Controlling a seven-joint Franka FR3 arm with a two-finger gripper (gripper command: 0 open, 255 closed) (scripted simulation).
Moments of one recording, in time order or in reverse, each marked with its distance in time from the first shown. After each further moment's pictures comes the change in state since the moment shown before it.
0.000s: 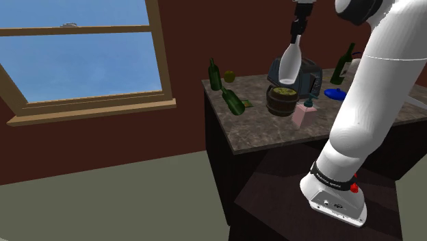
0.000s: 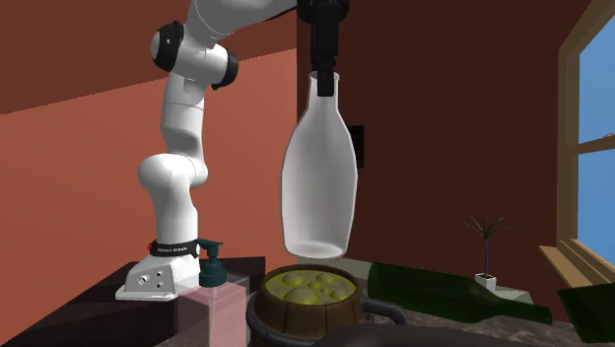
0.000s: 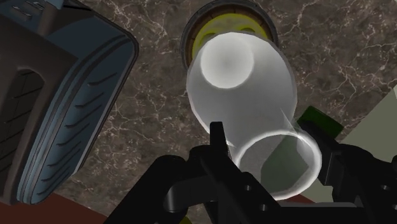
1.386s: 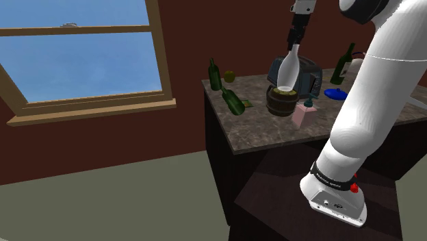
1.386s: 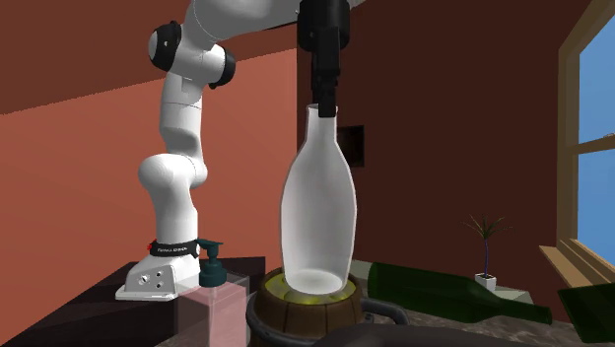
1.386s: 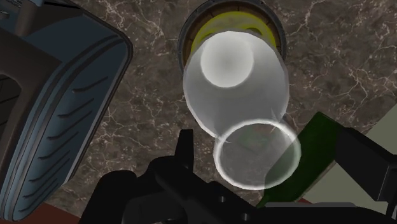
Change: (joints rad) arm 0.016 -0.031 0.007 -0.138 -0.022 0.117 0.015
